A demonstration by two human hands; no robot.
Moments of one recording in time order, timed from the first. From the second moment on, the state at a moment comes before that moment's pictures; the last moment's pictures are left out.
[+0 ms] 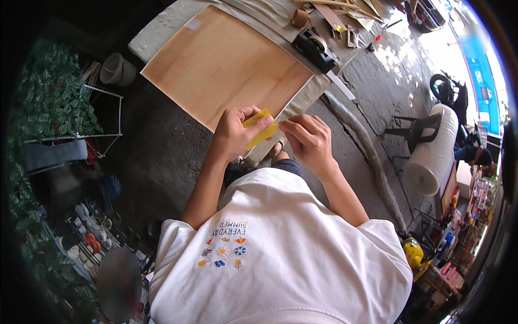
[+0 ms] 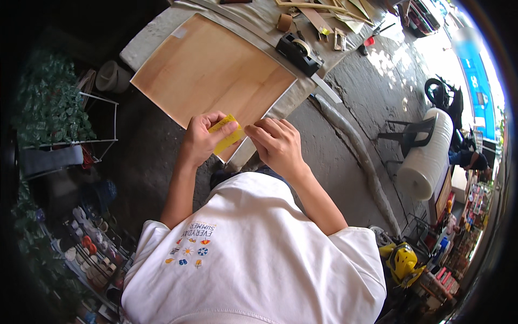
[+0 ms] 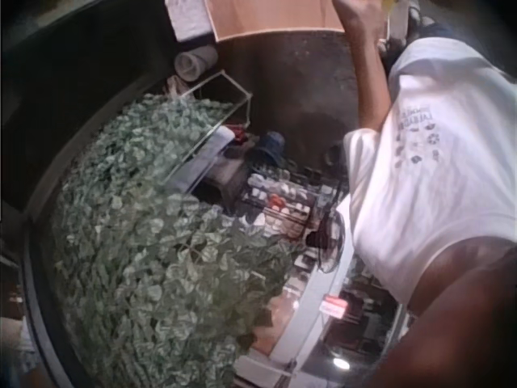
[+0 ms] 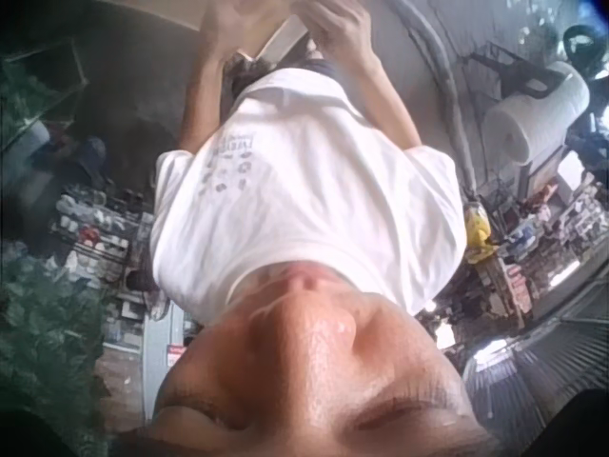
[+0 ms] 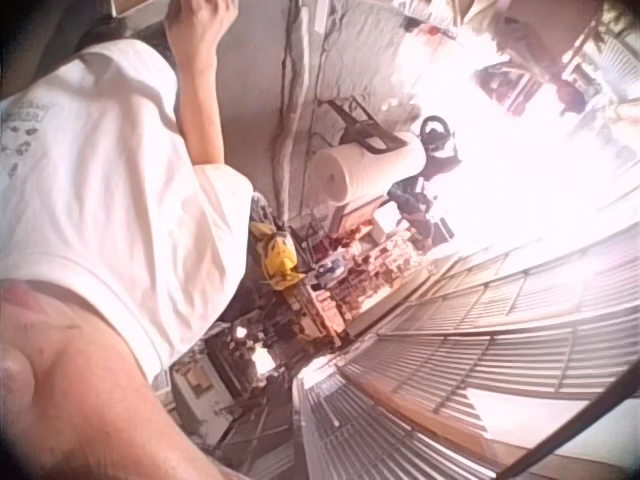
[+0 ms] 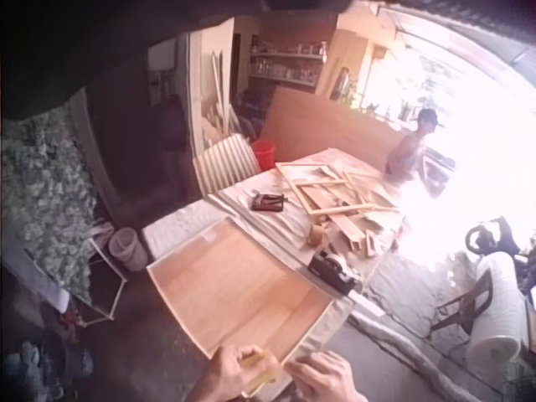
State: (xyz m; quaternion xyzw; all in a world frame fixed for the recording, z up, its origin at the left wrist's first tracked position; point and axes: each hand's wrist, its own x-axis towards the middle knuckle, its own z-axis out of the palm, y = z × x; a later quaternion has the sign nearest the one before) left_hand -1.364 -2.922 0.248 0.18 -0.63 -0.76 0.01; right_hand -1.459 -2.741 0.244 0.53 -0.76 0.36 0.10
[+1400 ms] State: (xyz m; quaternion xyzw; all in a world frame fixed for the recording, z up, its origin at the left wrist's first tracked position) left_hand -1.429 -3.070 0.187 -0.04 -0.71 -0.67 -0.20; right_hand -1.446 -2.849 0.217 0.12 -0.86 0.48 -0.16
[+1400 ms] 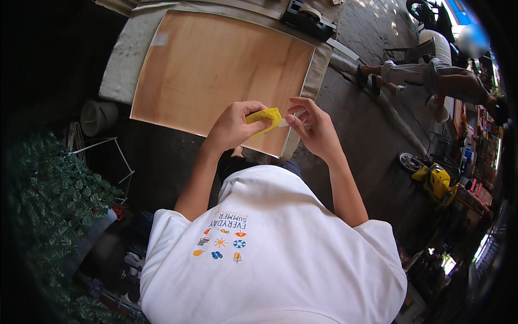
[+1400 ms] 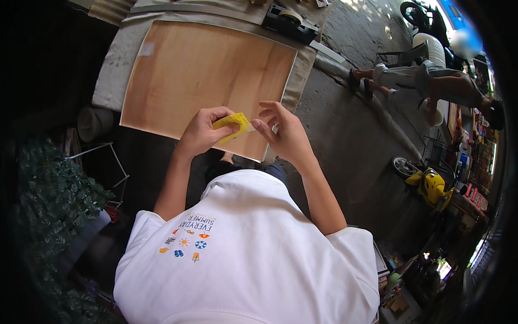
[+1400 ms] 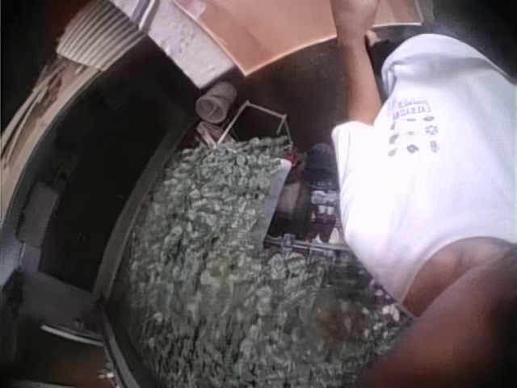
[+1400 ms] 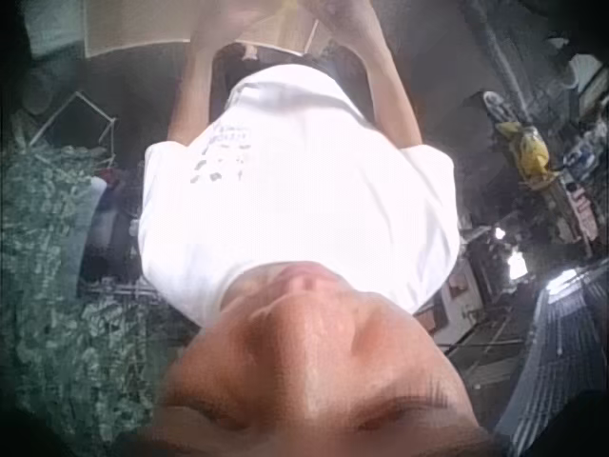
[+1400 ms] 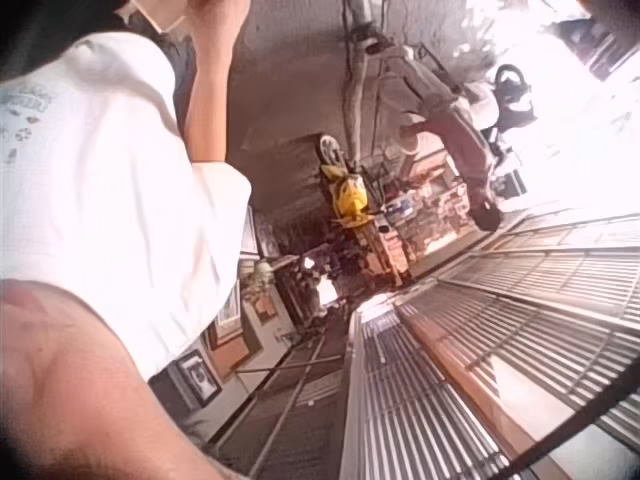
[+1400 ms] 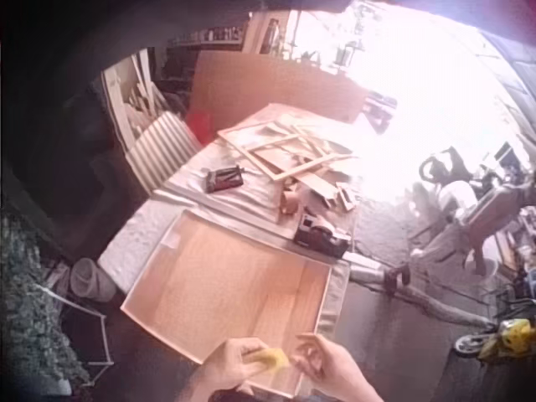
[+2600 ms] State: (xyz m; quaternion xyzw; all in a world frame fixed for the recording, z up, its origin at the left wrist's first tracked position) left_hand -1.644 -2.990 -0.017 0.08 -0.87 -0.46 -0.12; right_hand -1.584 -2.819 -0.014 -0.22 -0.89 0.40 -0.02
